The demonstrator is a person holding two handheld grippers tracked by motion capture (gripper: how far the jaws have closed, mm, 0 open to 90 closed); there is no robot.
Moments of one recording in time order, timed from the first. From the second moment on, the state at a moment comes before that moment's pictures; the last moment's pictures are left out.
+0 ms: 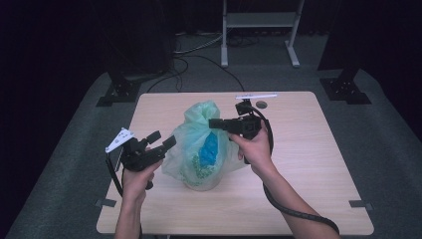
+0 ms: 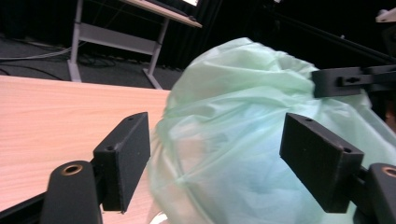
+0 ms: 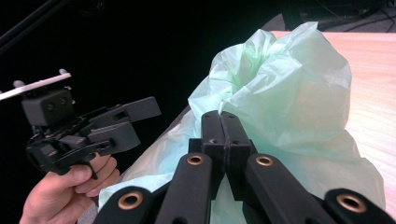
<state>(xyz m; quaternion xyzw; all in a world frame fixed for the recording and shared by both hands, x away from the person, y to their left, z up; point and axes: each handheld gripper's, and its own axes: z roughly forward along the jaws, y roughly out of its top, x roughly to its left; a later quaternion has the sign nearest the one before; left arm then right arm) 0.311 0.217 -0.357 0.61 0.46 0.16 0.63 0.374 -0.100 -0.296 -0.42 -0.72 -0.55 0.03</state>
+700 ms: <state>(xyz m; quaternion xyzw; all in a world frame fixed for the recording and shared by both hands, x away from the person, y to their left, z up) 0.311 0.223 -0.357 0.60 0.47 0.16 0.62 0.369 -0.124 -0.258 -0.41 -0.70 -0.59 0.01</state>
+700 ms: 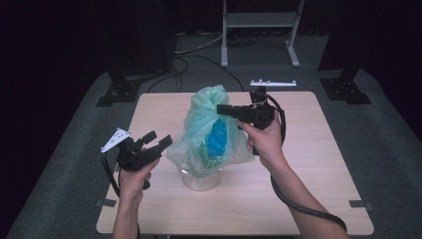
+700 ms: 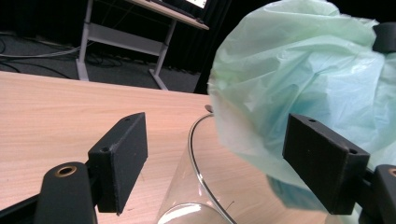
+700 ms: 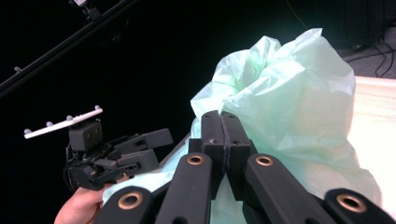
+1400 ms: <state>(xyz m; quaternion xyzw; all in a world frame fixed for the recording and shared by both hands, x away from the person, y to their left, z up) 0.313 0.218 -0.361 0.62 0.47 0.16 0.62 0.363 -0.166 -0.233 -0.42 -0.68 -0.60 -0.03</state>
